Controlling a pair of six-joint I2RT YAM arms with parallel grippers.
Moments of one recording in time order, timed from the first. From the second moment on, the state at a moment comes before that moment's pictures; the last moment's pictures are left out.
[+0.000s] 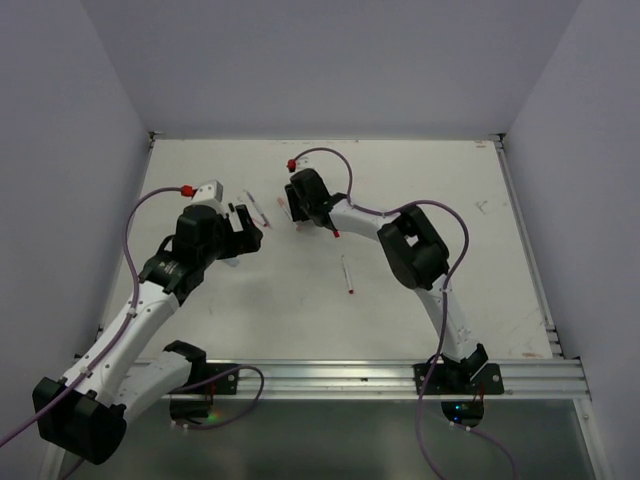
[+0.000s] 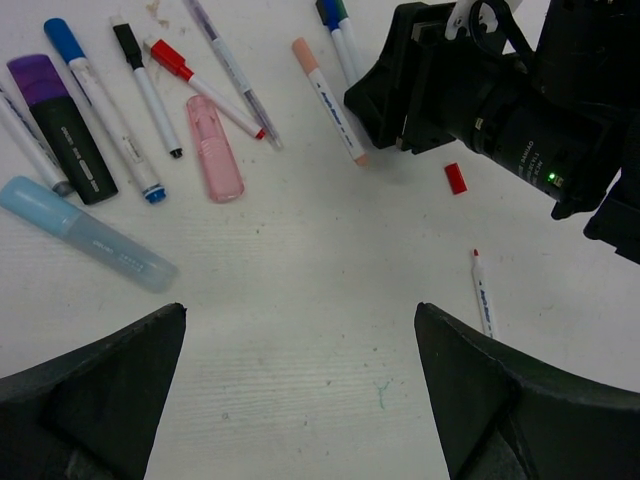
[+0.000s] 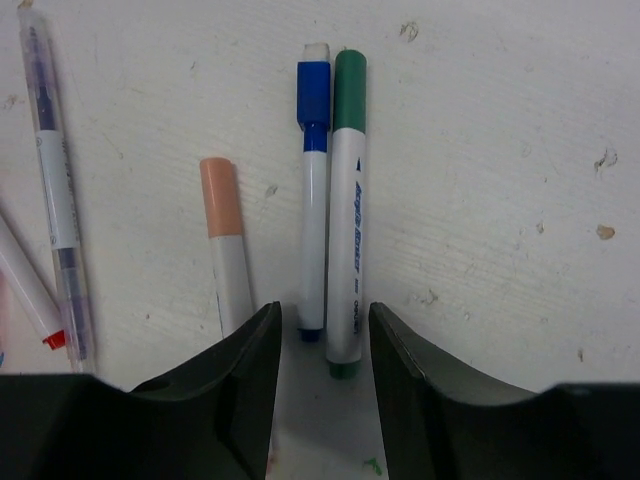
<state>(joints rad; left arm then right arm) -0.36 0.92 0.79 -0.45 -0.10 -0.49 0.72 2.35 1.76 -0.10 0.23 0.27</state>
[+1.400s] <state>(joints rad) -0.36 1.01 0.79 -0.33 -0.04 -0.52 0.65 2.25 1.65 -0.17 0.04 0.14</state>
